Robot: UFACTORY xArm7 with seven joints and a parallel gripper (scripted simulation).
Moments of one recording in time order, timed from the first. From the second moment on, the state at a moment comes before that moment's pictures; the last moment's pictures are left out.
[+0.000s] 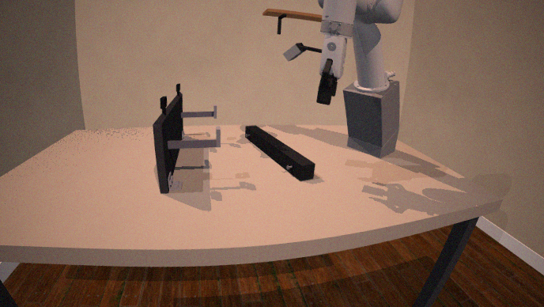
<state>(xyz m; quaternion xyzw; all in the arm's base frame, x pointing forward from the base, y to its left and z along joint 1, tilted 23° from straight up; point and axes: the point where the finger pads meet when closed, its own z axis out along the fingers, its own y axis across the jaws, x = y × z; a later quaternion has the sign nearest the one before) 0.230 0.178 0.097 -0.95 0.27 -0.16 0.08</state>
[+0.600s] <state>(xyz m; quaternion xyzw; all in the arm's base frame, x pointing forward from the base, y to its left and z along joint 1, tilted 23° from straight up) 0.297 0.023 0.141 -0.82 0.55 -0.10 0.16</state>
